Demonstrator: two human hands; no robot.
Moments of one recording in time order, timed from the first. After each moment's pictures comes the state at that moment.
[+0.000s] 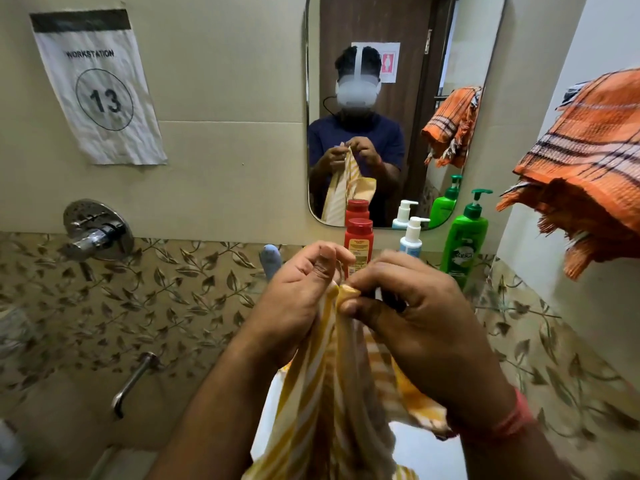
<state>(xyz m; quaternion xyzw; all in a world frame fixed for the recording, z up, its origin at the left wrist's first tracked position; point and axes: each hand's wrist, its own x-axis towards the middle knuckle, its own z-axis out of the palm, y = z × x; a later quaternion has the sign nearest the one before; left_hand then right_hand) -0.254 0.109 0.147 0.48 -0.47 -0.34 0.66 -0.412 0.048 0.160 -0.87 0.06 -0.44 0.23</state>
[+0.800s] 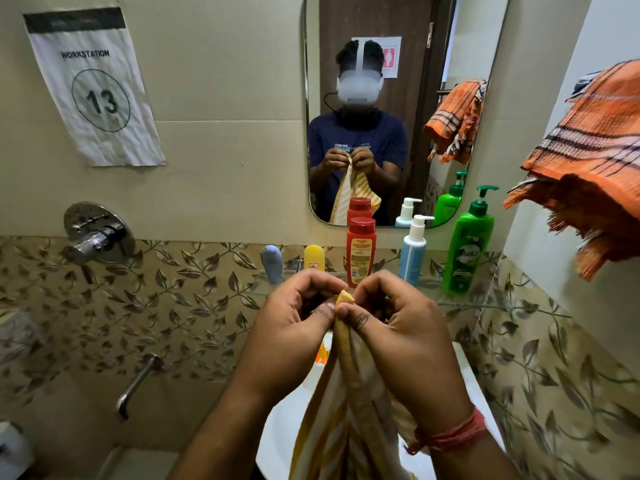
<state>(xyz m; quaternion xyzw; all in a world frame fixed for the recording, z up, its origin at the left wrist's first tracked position) -0.260 0.130 0.127 0.55 -0.51 -0.20 0.63 -0.385 0.046 0.126 -0.79 0.21 -0.47 0.33</state>
